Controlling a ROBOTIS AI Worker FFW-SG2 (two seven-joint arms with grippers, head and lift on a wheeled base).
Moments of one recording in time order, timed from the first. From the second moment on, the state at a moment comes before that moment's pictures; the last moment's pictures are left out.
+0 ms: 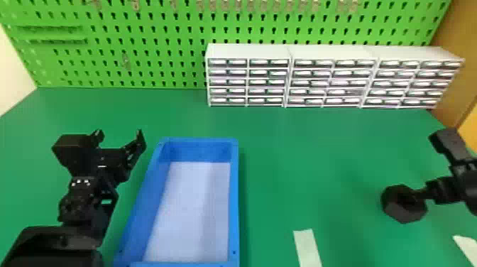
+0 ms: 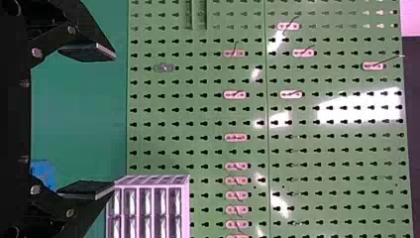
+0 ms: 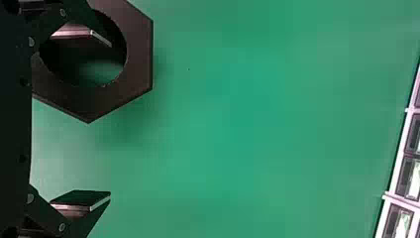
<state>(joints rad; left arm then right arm) 0.07 0.13 0.05 -1.73 0.11 0.00 0.02 -0.39 -0.40 -0.10 -1.33 0.49 1.05 0.84</state>
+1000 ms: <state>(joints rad) 0.07 0.13 0.05 -1.73 0.11 0.00 0.02 -0.40 -0.39 -0.08 -1.27 0.47 1.03 0.81</state>
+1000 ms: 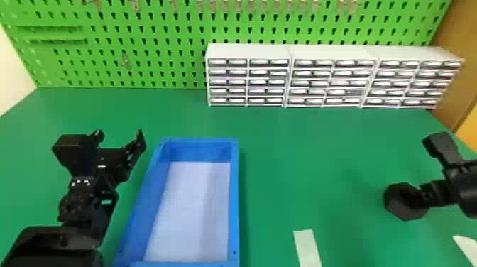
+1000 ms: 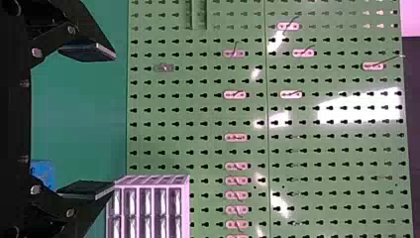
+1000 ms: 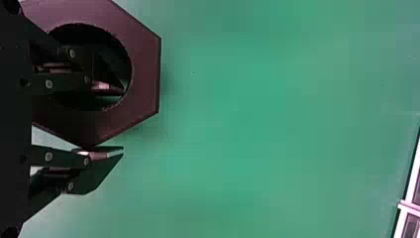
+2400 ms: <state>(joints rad) 0.07 0.13 0.05 -1.73 0.11 0.00 0.02 -0.51 -0.41 0.03 -1.56 0.74 1.21 1.13</state>
